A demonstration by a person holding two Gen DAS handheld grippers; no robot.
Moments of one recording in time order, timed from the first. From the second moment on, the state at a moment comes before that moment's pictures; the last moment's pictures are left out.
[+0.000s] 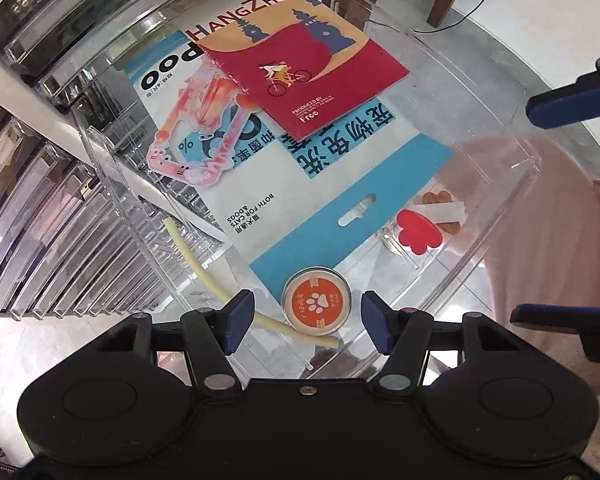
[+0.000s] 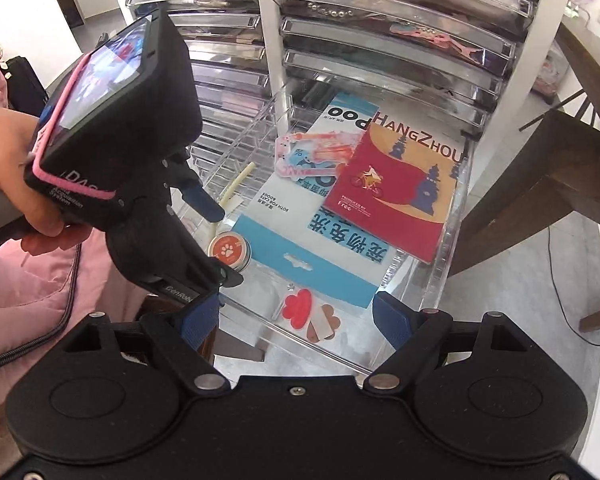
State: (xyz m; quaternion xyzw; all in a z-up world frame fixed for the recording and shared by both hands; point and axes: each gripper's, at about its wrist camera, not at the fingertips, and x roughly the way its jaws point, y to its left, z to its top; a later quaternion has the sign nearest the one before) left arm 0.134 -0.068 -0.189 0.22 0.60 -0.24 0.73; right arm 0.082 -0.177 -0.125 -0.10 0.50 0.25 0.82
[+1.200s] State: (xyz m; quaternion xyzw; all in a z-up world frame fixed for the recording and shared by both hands) left arm 0.121 -0.073 -0.169 0.22 0.54 -0.19 0.79; right arm 0.061 -0.159 -0.124 -0.14 0.45 0.32 0.82
